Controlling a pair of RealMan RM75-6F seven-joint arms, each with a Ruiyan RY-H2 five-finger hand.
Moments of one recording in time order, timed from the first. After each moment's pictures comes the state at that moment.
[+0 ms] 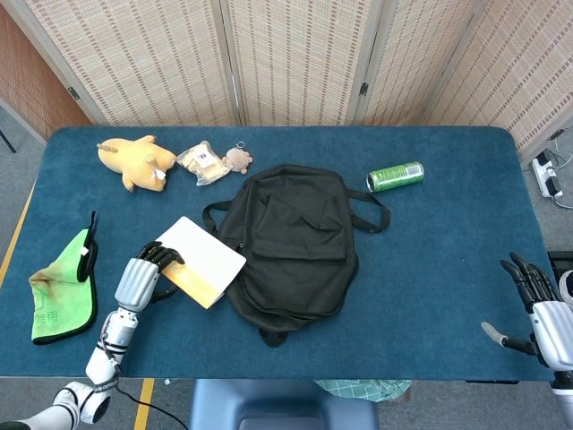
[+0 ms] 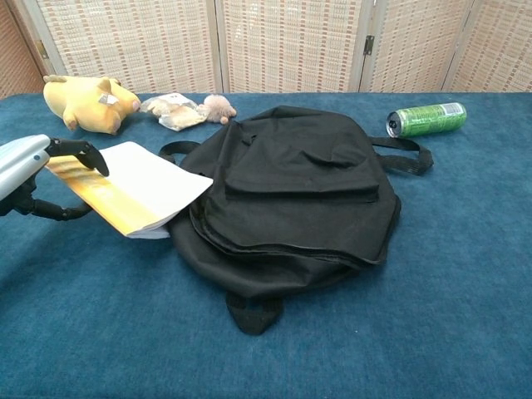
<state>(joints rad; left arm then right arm) -0.46 -1.85 -0.07 -0.70 1.59 1.44 -0.40 0.04 -1.06 0.00 -1.55 -1.61 1.55 0.40</state>
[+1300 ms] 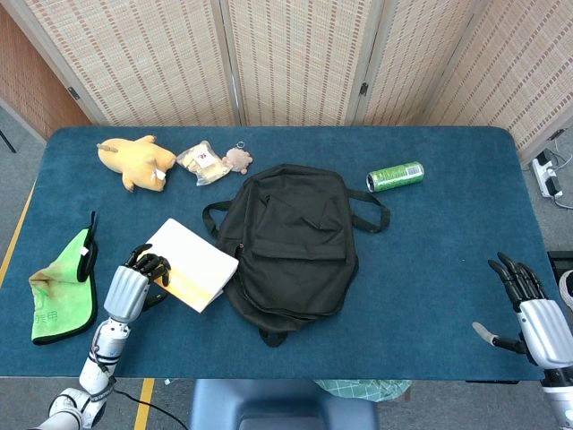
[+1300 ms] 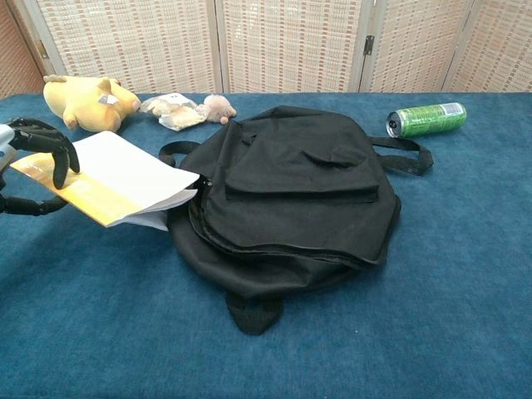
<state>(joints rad) -0.43 -1.96 -0.04 -0.43 1.62 1.69 -0.45 0.05 -1.06 0.00 -1.61 -1.63 1.53 0.32</state>
